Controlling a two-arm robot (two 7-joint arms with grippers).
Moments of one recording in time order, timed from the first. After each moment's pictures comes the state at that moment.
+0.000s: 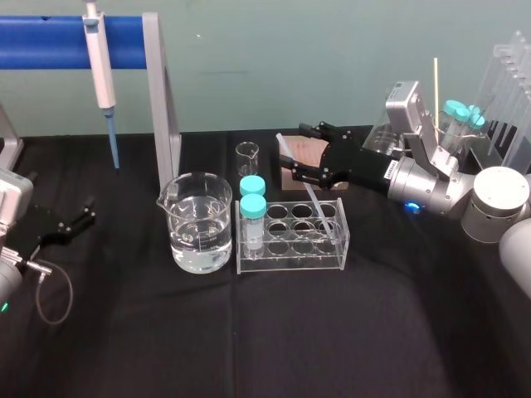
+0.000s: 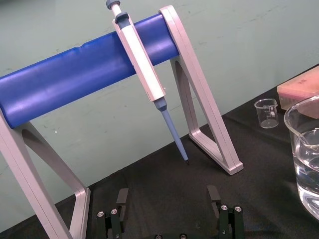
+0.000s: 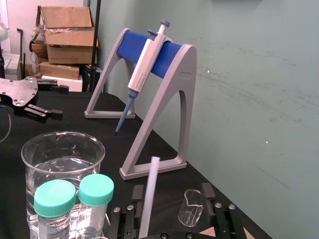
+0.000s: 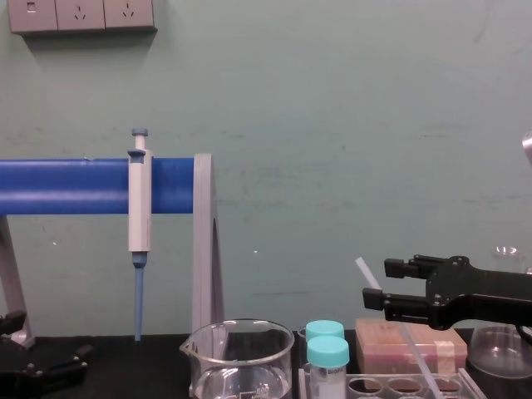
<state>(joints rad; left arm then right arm) -0.20 0.60 0.45 -1.41 -0.25 -0.12 0.03 0.70 0.34 -0.47 -0.77 0.33 -0.38 0.83</state>
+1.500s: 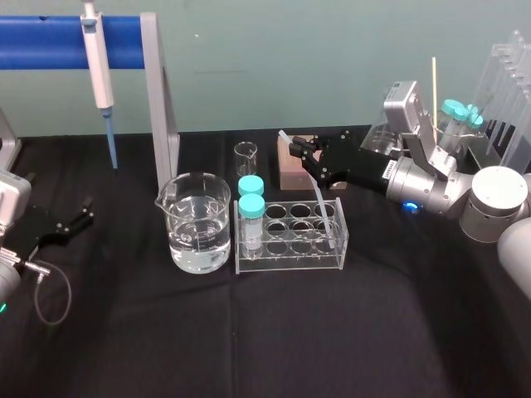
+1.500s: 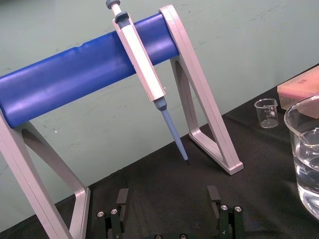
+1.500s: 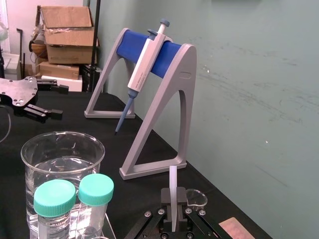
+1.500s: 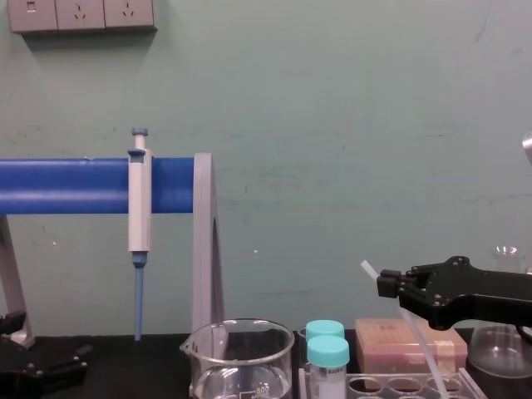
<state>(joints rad) -0.20 0.60 0.45 -1.41 -0.25 -0.12 0.03 0.70 0.34 -0.47 -0.77 0.33 -0.38 0.83</state>
